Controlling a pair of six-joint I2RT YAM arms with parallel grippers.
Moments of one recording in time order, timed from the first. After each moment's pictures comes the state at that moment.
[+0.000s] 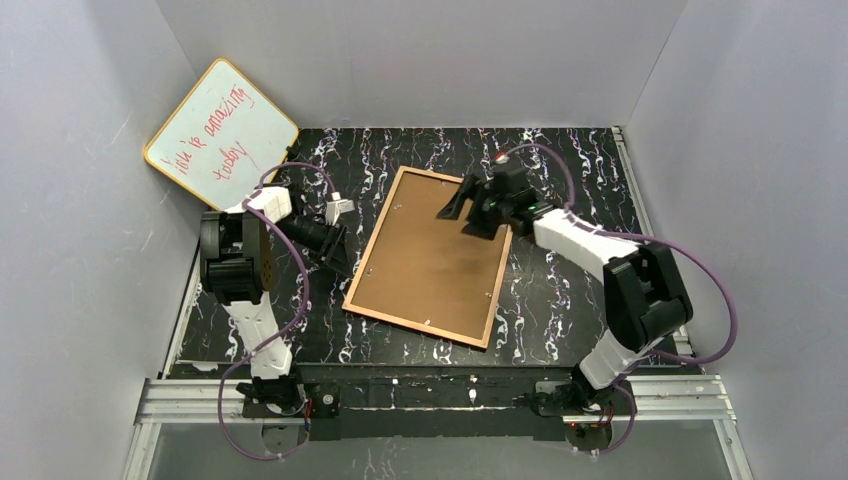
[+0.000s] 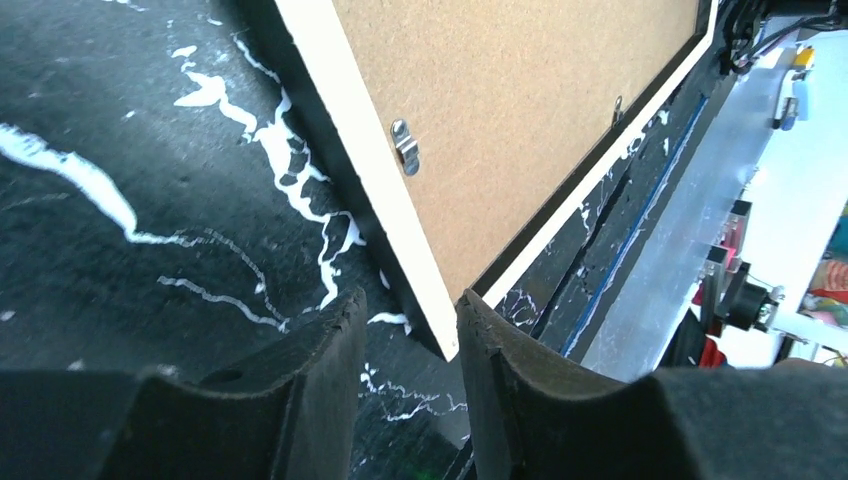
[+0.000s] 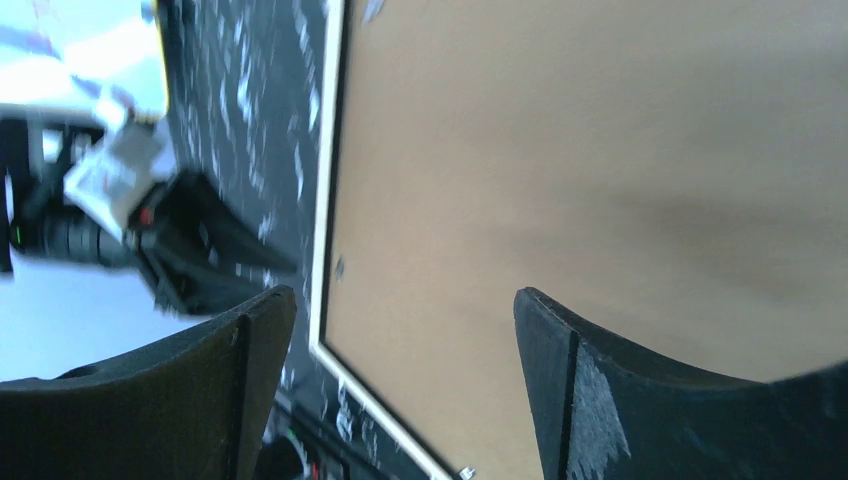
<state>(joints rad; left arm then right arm) 0.03 1.95 1.29 -1.12 0.82 0.69 0.44 1.62 1.10 -0.16 -0.28 0.85</state>
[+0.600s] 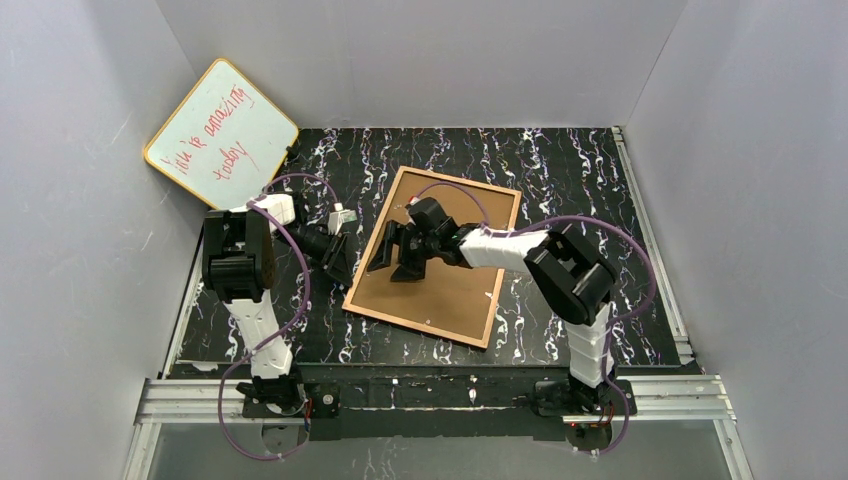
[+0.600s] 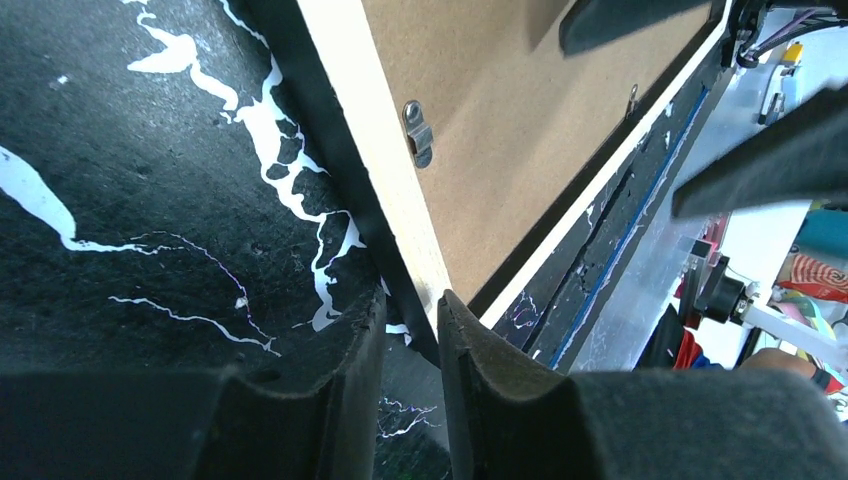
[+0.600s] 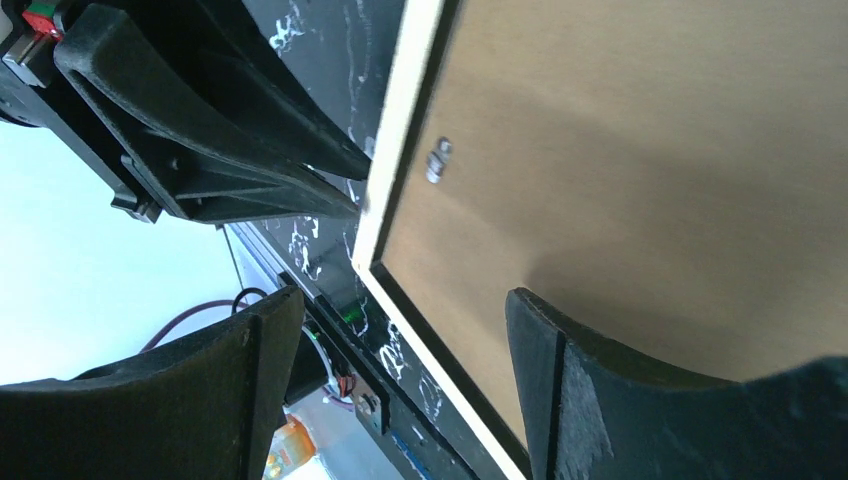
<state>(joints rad) 0.02 1.98 1.22 -1.07 0.82 0.66 0.84 1.95 1.22 0.01 -0.41 1.02</state>
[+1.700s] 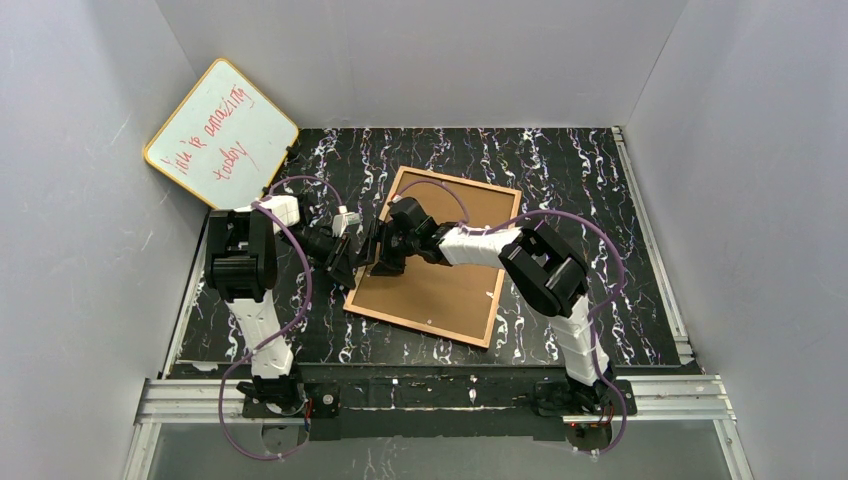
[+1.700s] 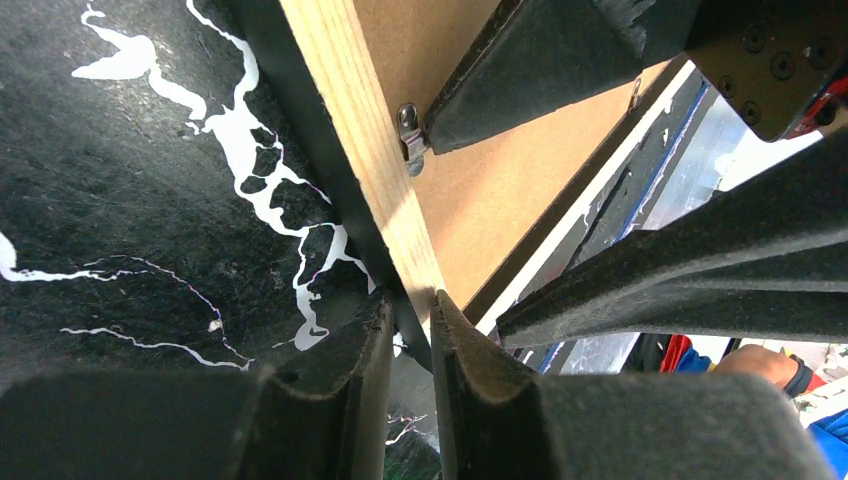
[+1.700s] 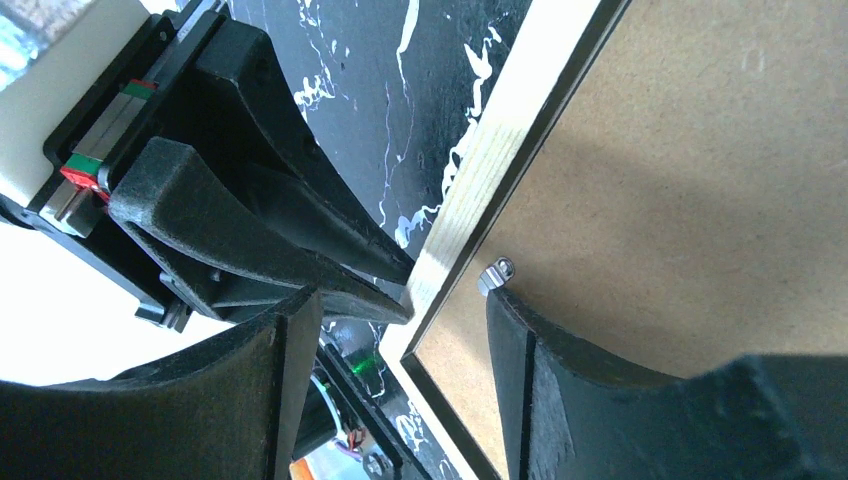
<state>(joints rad) -0.02 1.98 1.20 -1.05 0.82 0.63 0.89 2.13 1.41 0.05 -0.38 1.04</state>
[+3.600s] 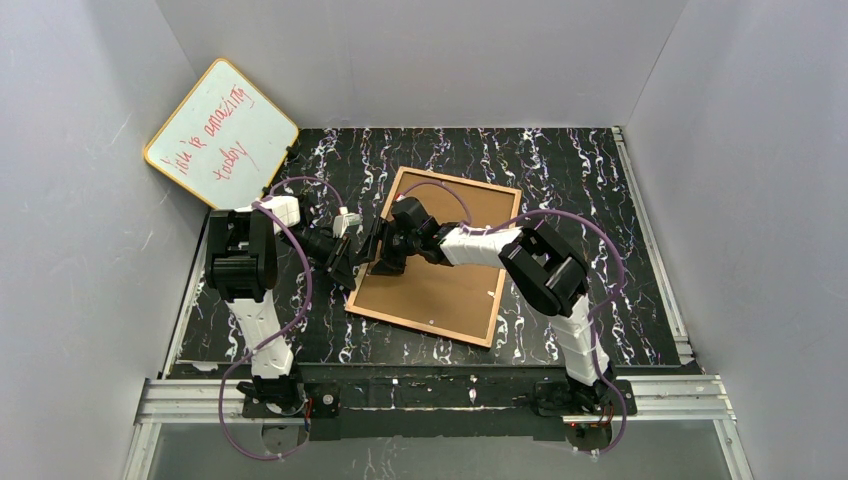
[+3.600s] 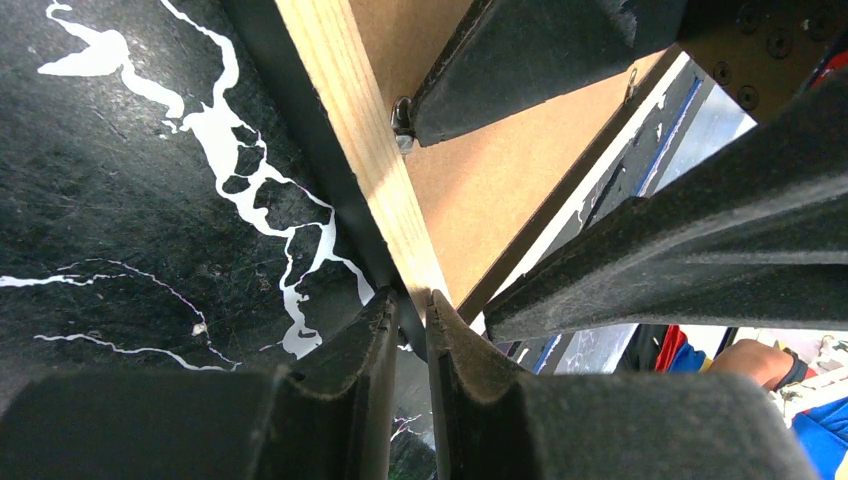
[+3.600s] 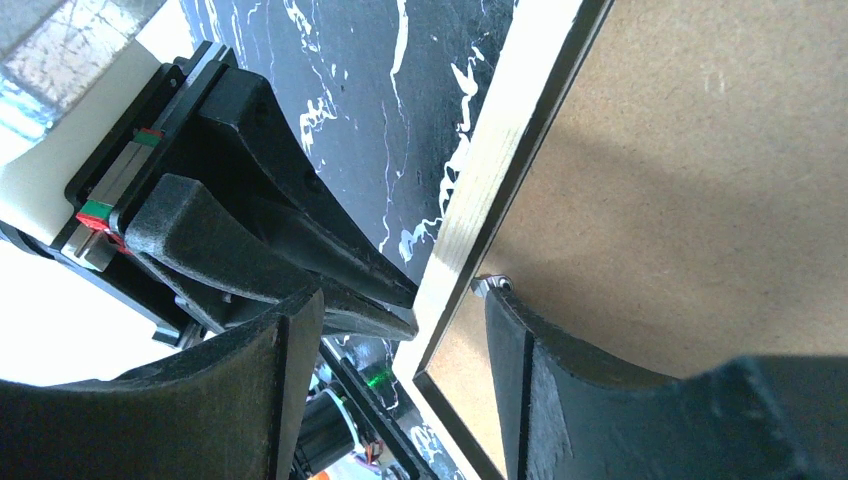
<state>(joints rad) -0.02 1.98 1.20 -1.06 0.83 0.64 0.89 2.14 1.39 0.08 -0.36 1.10</state>
